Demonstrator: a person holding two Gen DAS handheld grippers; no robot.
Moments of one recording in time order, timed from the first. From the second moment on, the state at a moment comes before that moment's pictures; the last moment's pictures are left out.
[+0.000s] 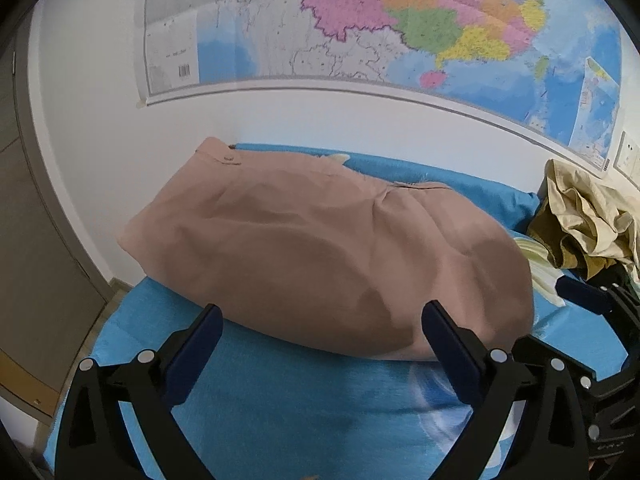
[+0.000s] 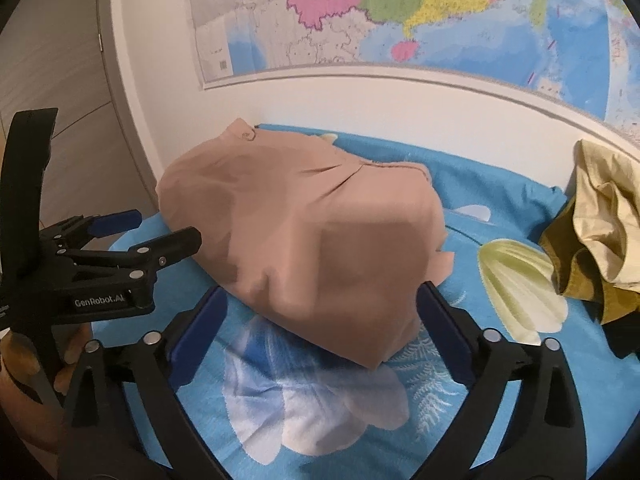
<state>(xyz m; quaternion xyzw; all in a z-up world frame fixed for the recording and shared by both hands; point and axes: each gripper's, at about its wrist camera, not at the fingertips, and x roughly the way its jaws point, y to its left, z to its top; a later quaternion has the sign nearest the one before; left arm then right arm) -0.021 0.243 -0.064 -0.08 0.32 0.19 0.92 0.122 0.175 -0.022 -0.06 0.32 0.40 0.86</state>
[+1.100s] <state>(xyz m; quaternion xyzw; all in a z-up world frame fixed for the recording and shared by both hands) -0.047 0.229 -0.061 -0.09 0.30 0.21 0.93 0.090 0.157 -0.016 -0.05 0.31 0.41 0.86</state>
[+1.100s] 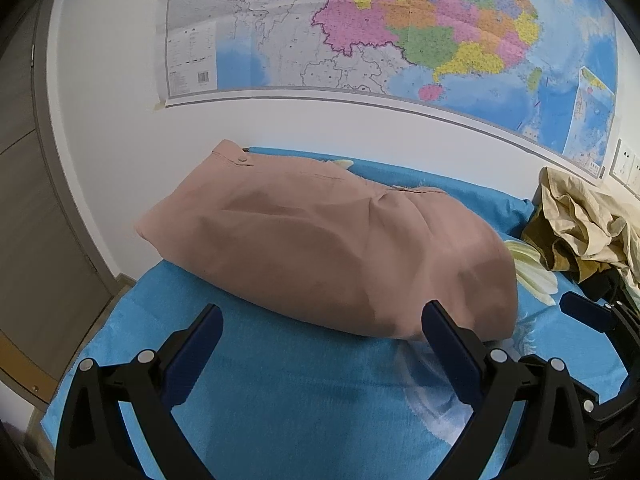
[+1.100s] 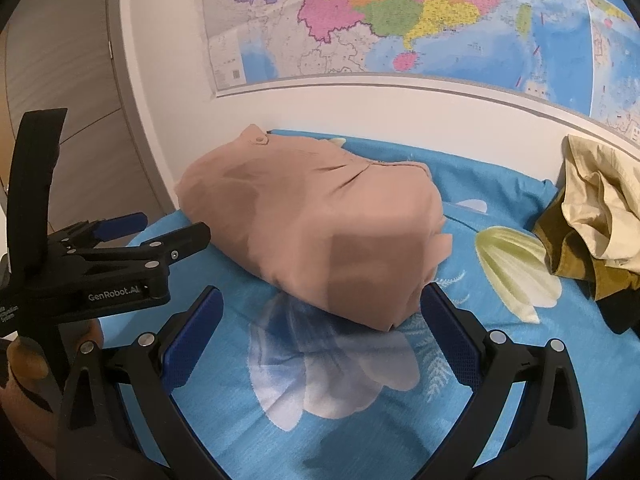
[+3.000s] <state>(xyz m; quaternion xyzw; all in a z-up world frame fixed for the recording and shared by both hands) -0.085 0.212 -0.064 -0.09 0.30 0.22 0.92 0.059 0.148 -0.011 -0.04 0.31 0.43 0.85</state>
